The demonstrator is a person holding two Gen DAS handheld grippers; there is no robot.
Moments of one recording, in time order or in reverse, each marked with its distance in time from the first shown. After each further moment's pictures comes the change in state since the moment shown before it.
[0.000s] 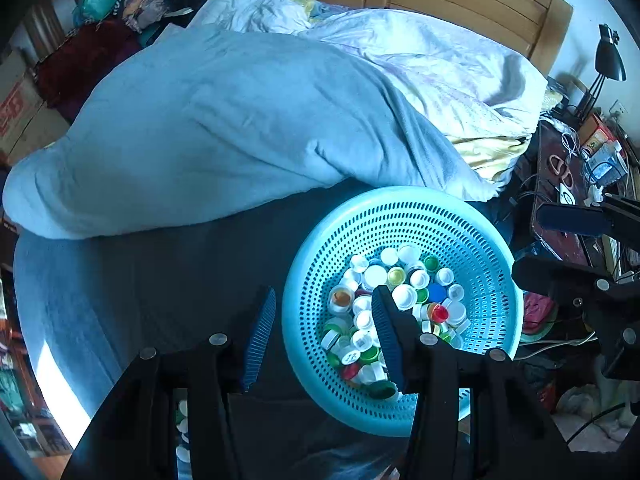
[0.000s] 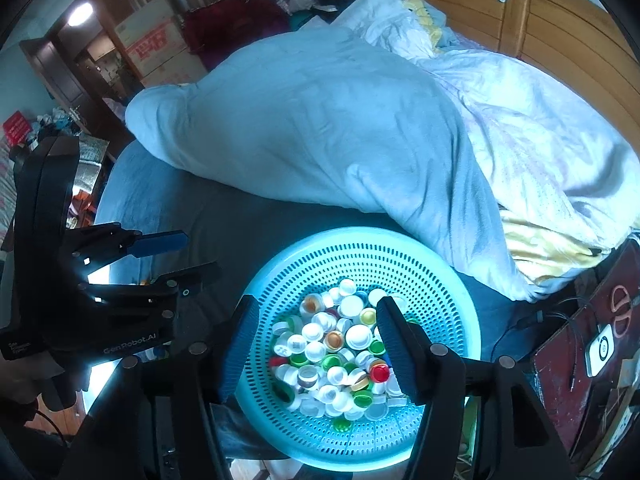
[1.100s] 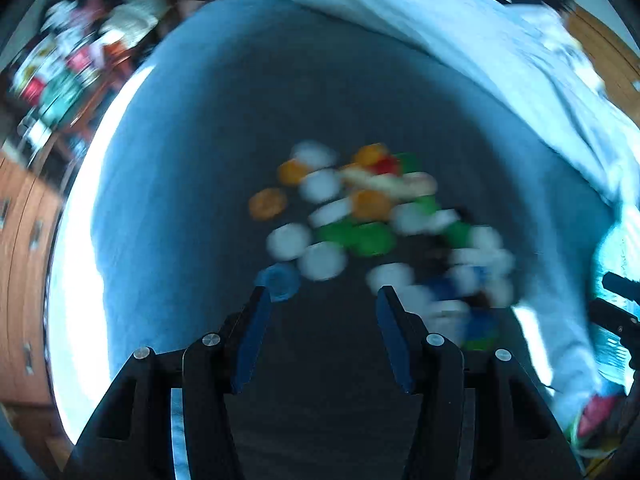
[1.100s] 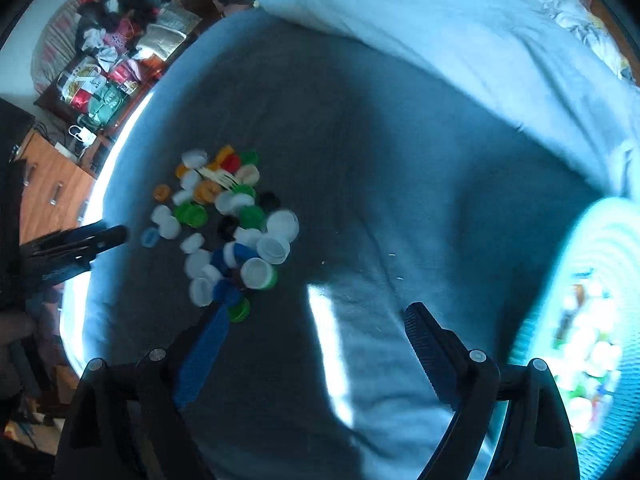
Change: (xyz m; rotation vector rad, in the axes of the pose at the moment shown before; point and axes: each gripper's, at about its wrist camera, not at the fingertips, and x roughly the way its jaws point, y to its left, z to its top) left arm 0.056 0.298 -0.413 -0.795 -0.006 0.312; right arm 0.261 0.257 -0.126 -0.369 0.168 0.158
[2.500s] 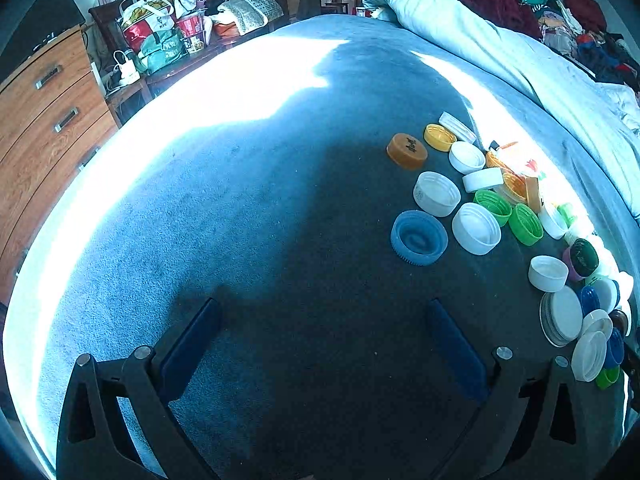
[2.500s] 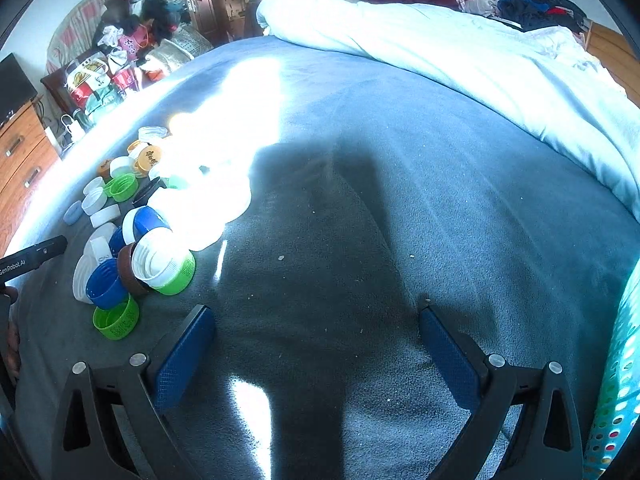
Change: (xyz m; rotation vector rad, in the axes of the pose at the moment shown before) left arm 0.062 0.045 -0.070 -0.275 -0.183 0.192; right arm 0.093 -0.015 -0.038 -0.092 -0.227 -0.081
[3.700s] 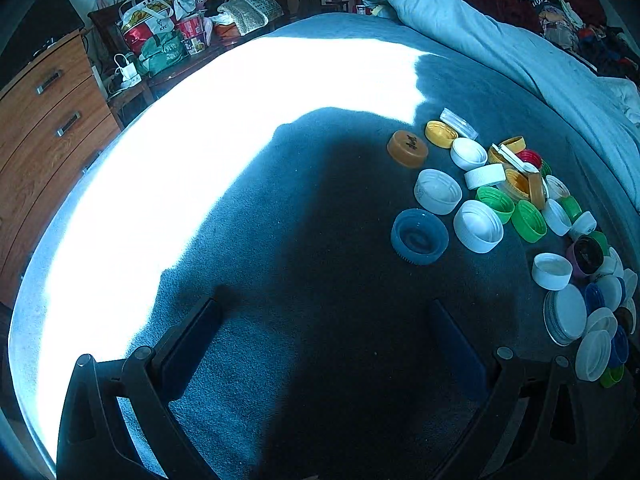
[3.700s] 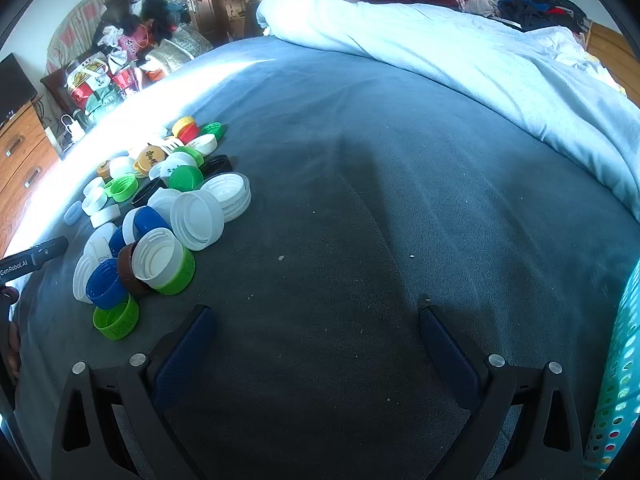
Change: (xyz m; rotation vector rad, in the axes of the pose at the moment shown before) left arm 0.002 -0.001 0.002 0.013 0.004 0.014; right arm 0.000 0.000 0.000 0.000 0.000 0.001
